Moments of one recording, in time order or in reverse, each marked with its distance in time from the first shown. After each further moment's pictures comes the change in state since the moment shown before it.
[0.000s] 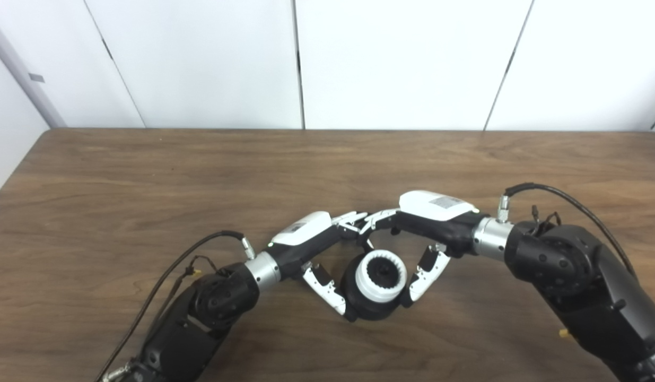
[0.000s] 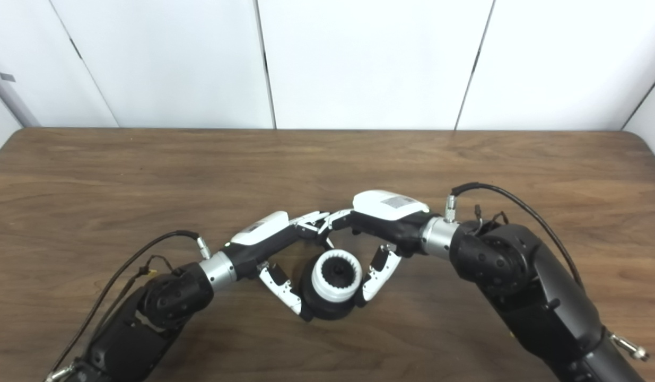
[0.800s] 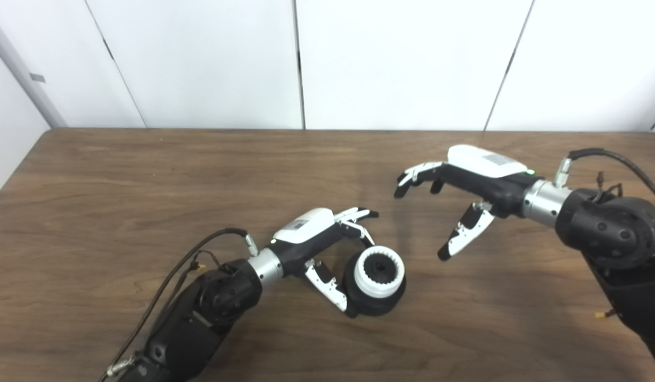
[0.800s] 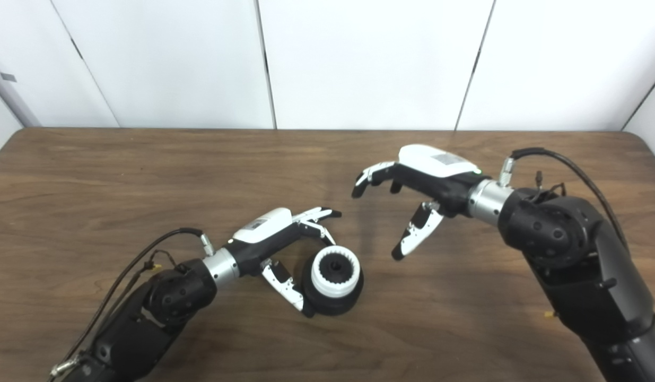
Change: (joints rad) left arm -0.026 -0.001 -0.020 0.038 0.073 -0.035 0.046; right arm -0.024 -0.060 -0.186 -0.012 0.062 0.004 -0.027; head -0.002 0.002
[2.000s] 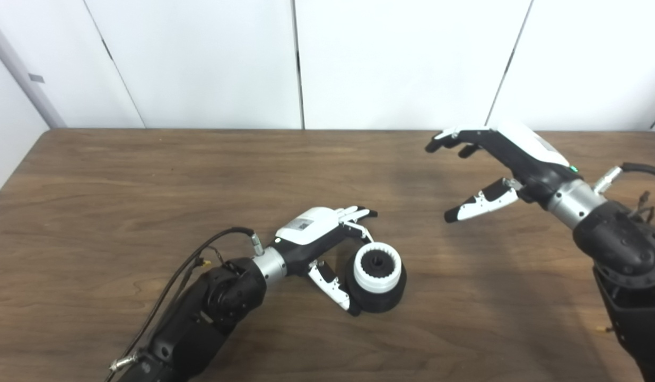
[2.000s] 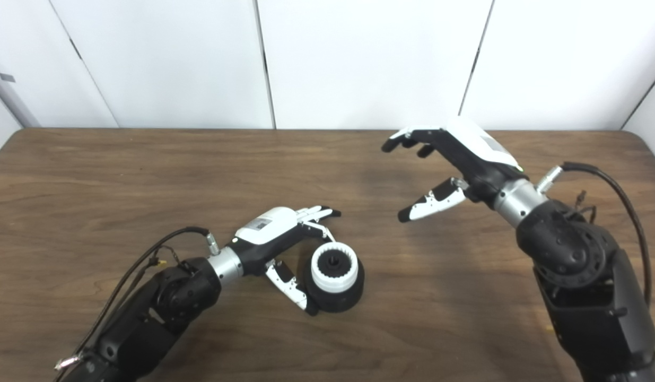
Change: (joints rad) left arm -0.009 -0.003 -0.017 0.002 0.118 0.009 0.018; right arm 0.135 0.094 -0.163 -0.036 0.024 0.086 -0.256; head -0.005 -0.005
